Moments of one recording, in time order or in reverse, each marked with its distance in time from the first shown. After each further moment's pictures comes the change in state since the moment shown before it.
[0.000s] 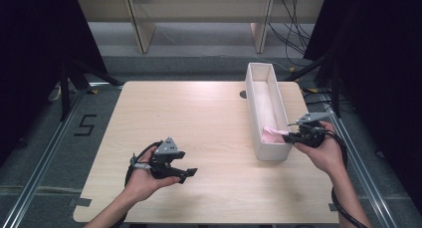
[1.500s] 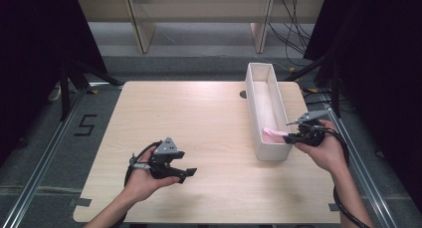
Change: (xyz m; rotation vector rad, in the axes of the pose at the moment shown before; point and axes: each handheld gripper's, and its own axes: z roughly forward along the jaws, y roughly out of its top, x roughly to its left) left arm 0.001 -0.001 0.000 -0.004 -0.002 -0.003; right arm 0.002 0.007 -0.007 0.091 0.010 -0.004
